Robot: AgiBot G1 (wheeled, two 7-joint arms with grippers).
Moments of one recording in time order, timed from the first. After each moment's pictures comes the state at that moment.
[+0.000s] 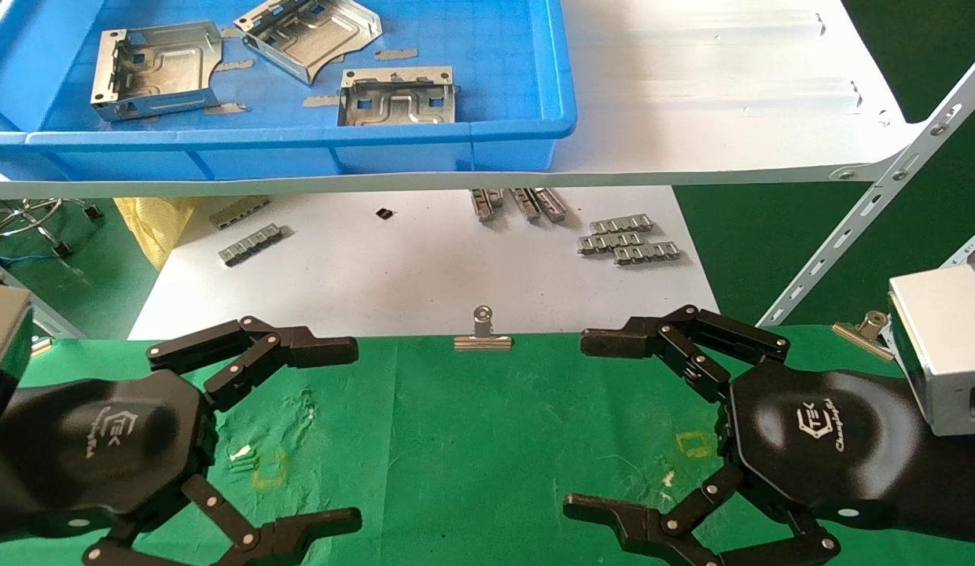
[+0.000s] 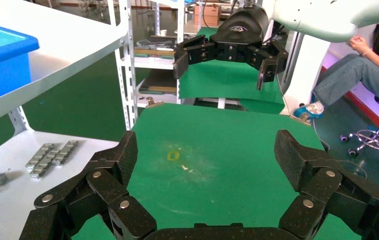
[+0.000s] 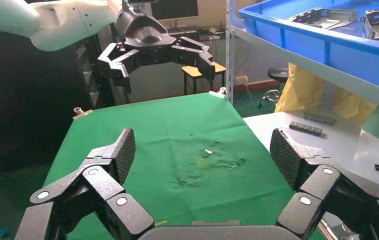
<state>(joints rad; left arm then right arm) -1.08 0.61 0.28 -1.28 0.73 1.49 -0.19 1.09 -0.58 -0.37 1.26 -0.67 -1.46 0.14</state>
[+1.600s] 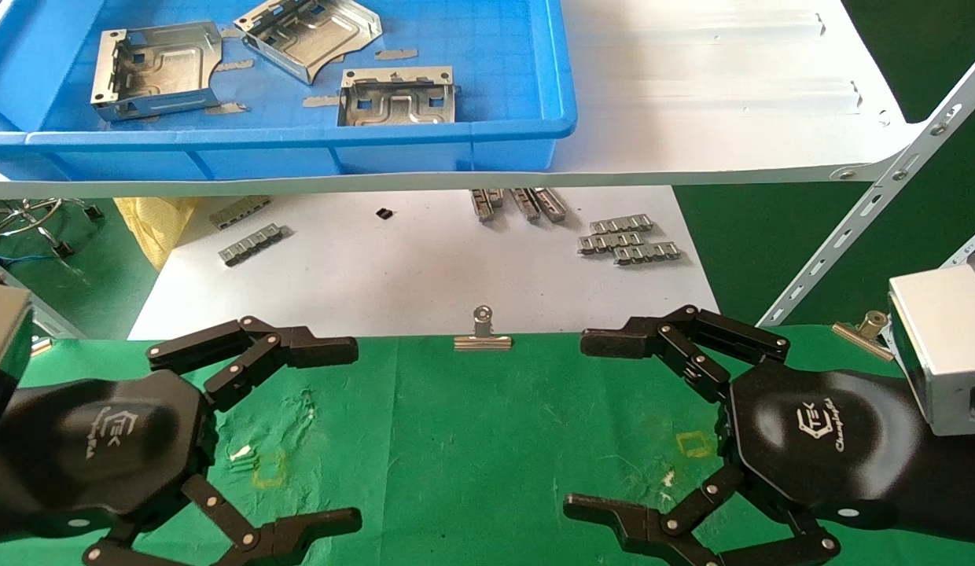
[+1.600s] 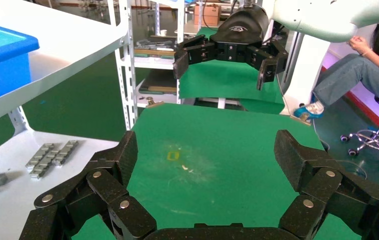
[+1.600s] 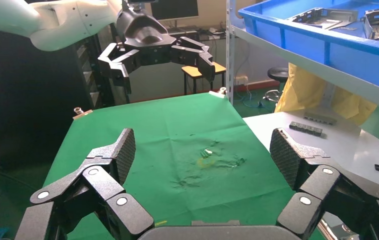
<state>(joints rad) -1.08 0.61 0.28 -1.28 0.73 1.49 -0.19 1.09 -0.58 -0.37 1.26 -0.67 -1.46 0.14</state>
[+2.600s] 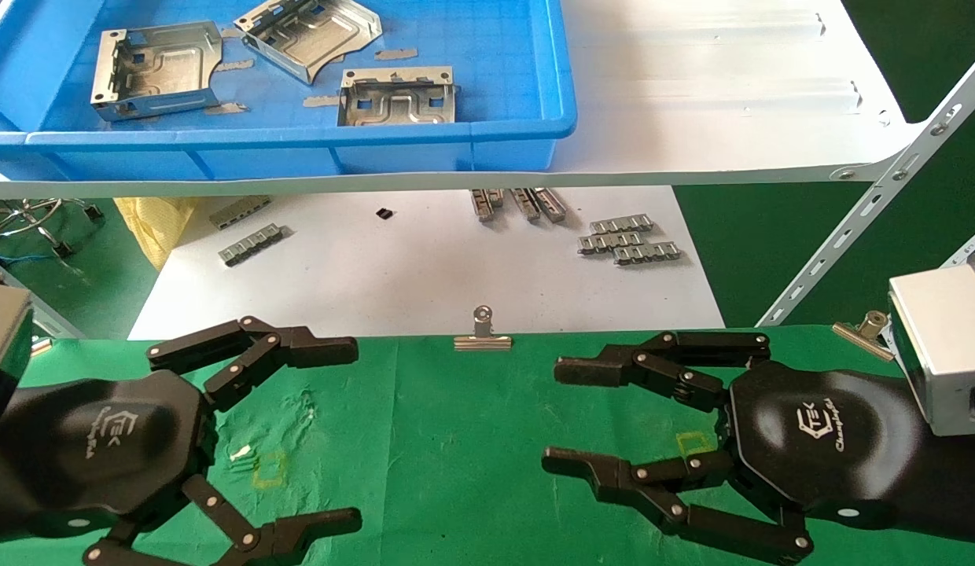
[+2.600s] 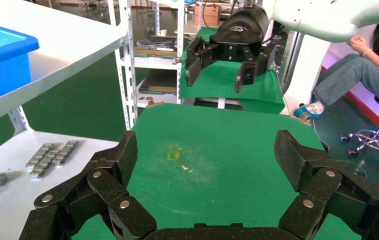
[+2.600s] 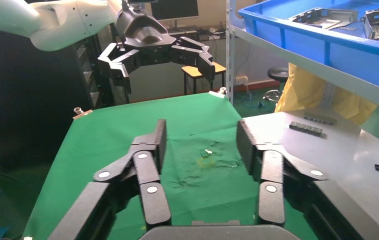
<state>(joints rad) -1.08 0.61 0.28 -1.28 0.73 1.49 -0.19 1.09 -0.58 -0.37 1.26 -0.67 -1.46 0.14</state>
